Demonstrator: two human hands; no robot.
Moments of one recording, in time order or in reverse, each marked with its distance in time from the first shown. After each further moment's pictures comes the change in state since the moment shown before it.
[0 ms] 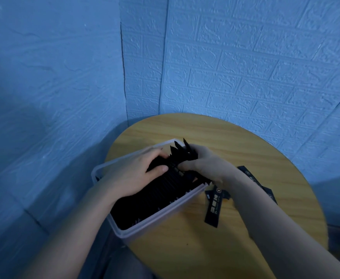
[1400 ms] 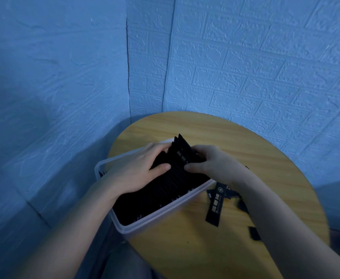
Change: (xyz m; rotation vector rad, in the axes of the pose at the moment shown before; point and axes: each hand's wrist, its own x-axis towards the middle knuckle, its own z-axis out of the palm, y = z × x) left_hand 0.000 -0.002 0.002 -0.058 -0.012 0.039; right_hand -0.012 -0.002 -0.009 -0.293 0.010 -0.035
